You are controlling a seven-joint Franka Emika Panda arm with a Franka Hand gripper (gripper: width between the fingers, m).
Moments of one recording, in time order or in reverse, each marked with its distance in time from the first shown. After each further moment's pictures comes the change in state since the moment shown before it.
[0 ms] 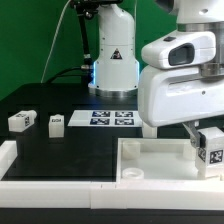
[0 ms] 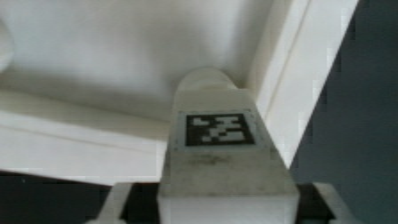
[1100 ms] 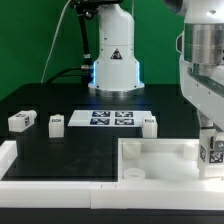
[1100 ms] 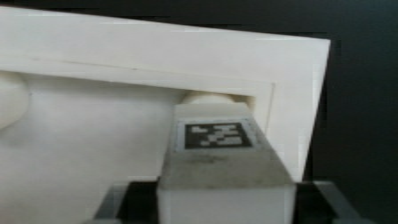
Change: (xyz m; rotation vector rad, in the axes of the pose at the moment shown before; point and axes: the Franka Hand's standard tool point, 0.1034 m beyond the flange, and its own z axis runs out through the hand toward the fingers) arm -0.005 -0.002 0.002 -0.046 0.024 1.493
